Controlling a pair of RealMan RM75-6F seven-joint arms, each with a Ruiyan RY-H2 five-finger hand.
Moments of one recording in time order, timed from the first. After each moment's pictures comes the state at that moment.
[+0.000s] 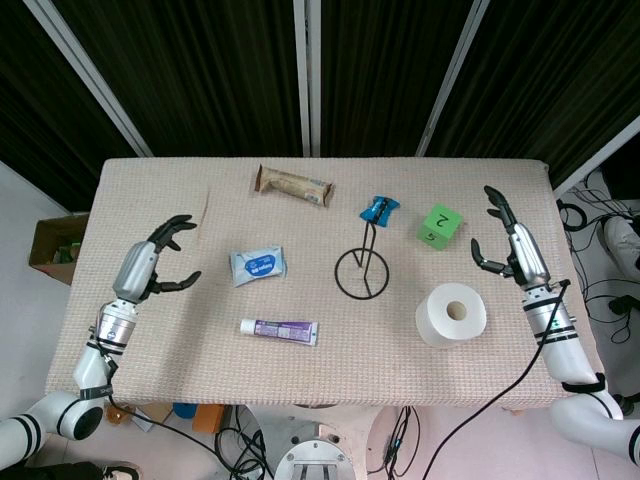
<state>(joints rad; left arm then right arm) -0.46 -1.42 -0.18 -1.39 1.46 1.24 -0.53 0.44 -1.22 0.30 -1.55 -1.34 1.10 0.69</state>
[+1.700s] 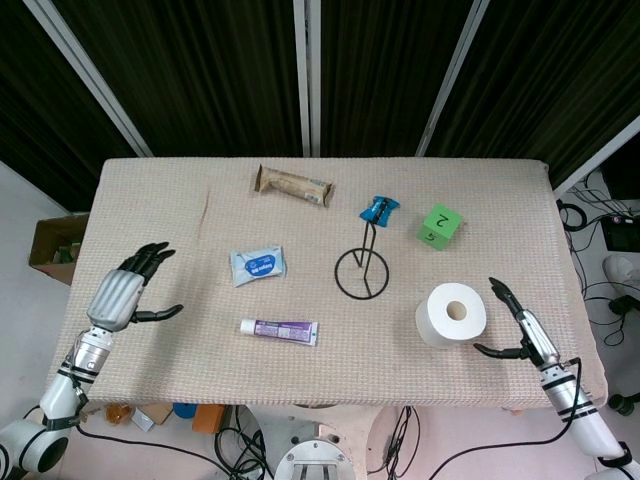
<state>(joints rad) -0.38 -1.36 -0.03 -1.33 1.54 1.30 -0.24 0.26 -1.44 -0.07 -1.03 -1.66 1.30 1.30</state>
